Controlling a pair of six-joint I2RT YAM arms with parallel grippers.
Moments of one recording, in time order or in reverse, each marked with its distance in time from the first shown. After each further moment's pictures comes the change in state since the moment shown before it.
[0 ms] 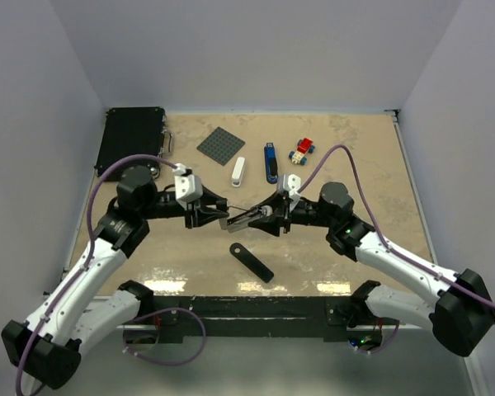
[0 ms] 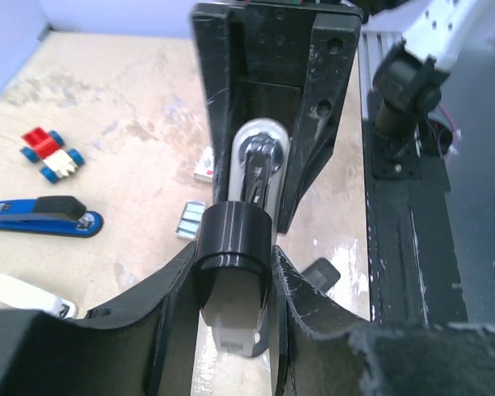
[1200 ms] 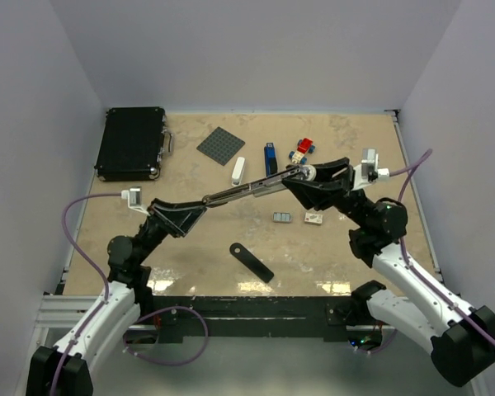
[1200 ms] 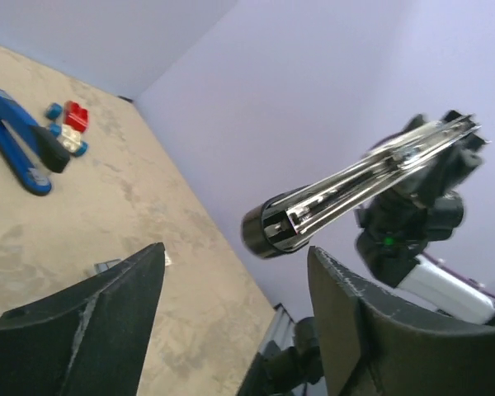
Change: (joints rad) left arm 0.222 -0.344 -0.801 1.121 -0.389 -1.399; right arm -0.220 -0.204 -0.093 0.661 0.151 0.683
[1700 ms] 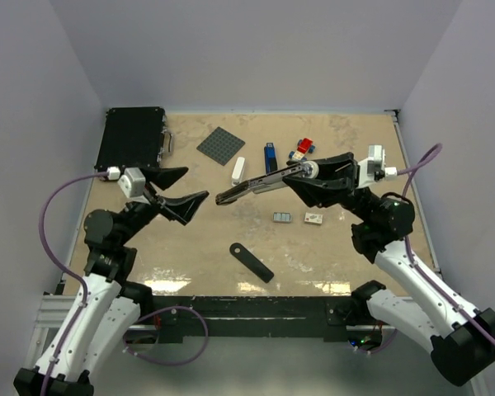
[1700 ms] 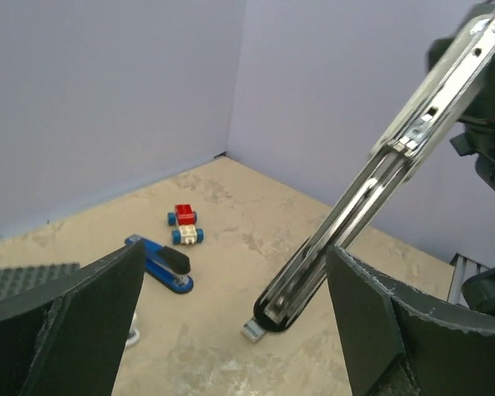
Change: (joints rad) left arm 0.018 -0.041 0.413 -0.493 0.053 0.712; right arm -0.004 -0.016 0.113 0.006 -0.033 -0.023
